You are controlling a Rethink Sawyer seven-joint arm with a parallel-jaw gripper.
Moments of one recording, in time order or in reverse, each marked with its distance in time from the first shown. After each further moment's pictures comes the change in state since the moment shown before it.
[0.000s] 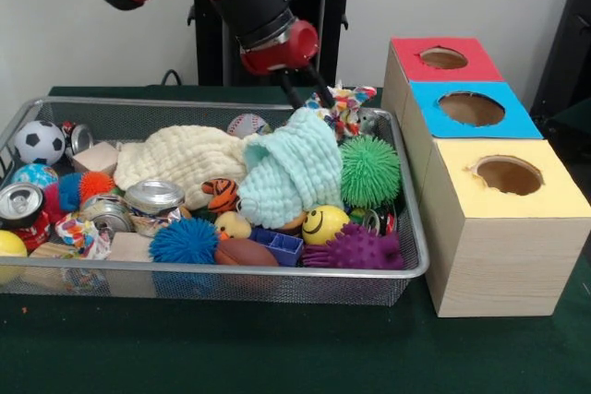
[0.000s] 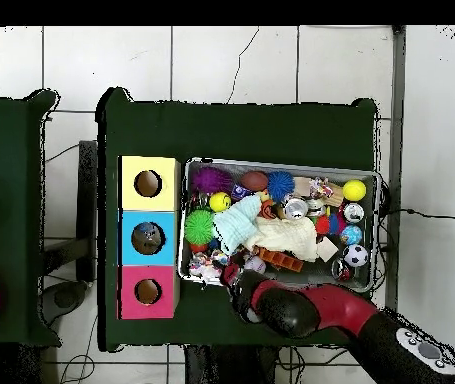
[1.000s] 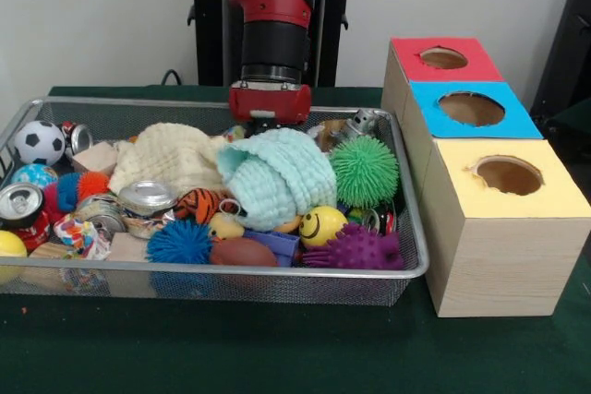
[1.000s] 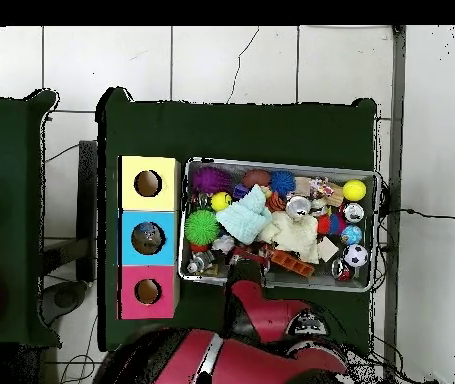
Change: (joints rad) arm 0.877 0.126 -0.961 -0.222 0.288 -0.946 -0.003
